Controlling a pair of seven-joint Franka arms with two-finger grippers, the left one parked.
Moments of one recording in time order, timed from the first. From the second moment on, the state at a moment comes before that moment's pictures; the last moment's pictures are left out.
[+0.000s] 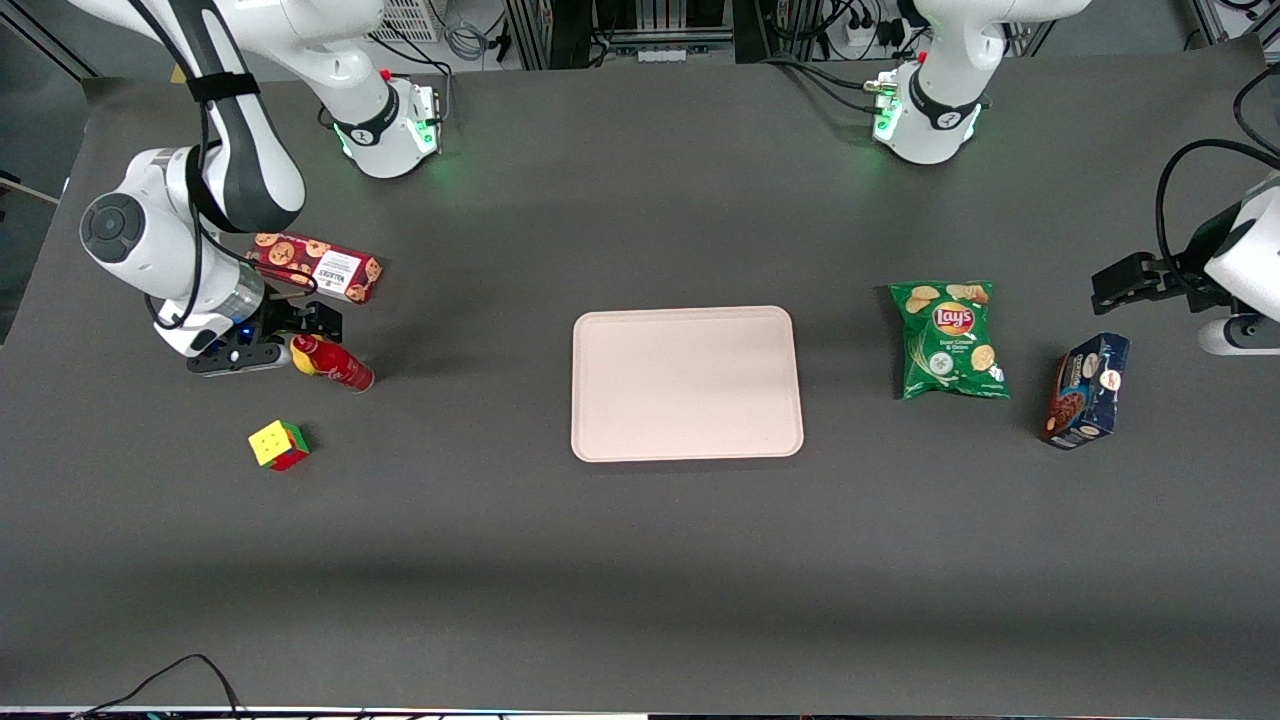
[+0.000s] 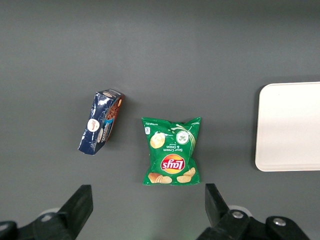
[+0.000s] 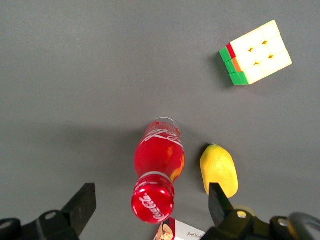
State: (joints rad) arm 0.13 -0.02 -0.14 -2.40 0.02 2.34 -0.12
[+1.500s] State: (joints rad) arm 0.13 -0.06 -0.13 -2.31 0.00 2.19 -0.12
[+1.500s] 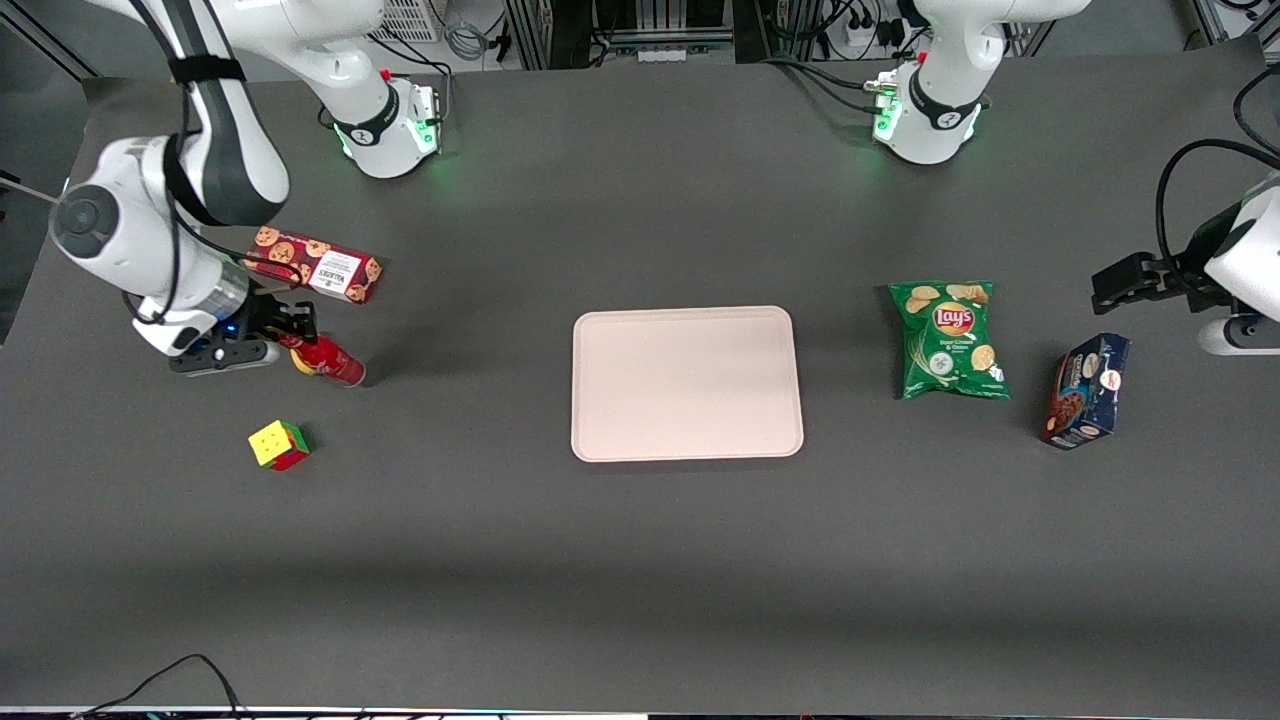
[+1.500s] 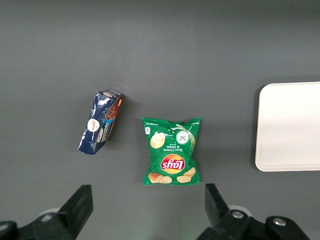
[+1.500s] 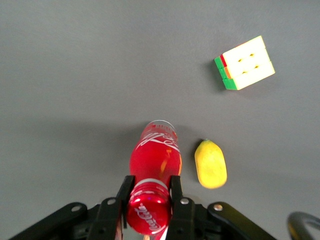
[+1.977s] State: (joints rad) arm 0.13 -0.10 -0.06 -1.93 0.00 1.76 -0.10
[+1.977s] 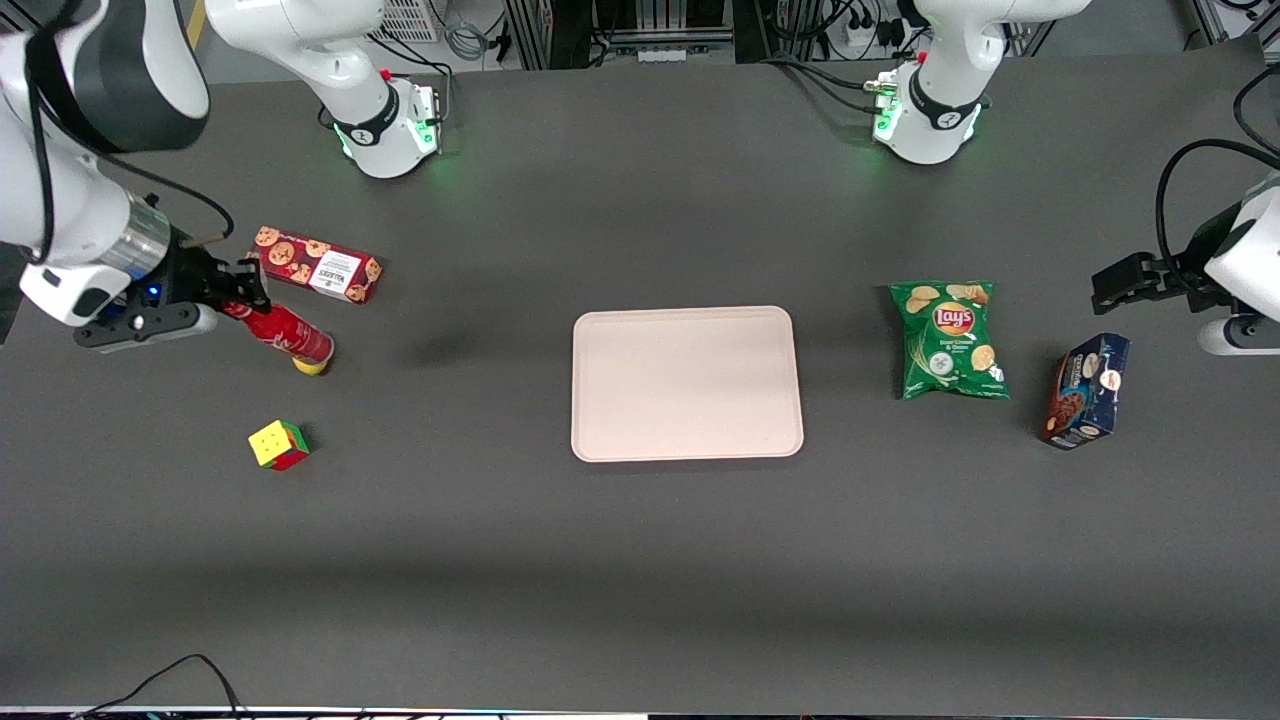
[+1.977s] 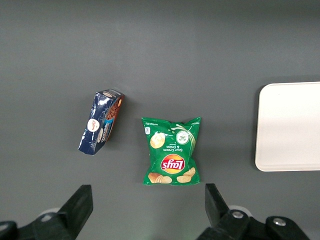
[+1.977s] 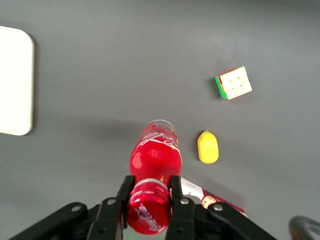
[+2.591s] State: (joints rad) arm 0.15 0.05 0.22 -1.59 0.01 1.63 0.29
